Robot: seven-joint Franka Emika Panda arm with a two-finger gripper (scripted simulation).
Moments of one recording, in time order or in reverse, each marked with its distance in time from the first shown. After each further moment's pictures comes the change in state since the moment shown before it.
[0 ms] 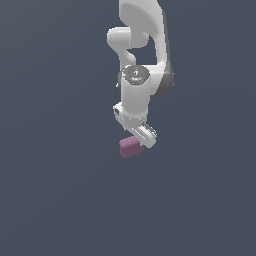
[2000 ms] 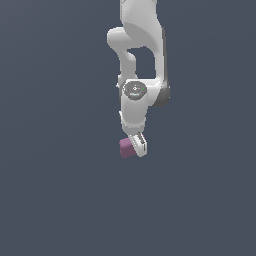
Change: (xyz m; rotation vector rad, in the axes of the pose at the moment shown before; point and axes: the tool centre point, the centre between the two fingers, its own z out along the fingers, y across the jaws) arm 0.002 0.005 0.050 0.000 0.016 0.339
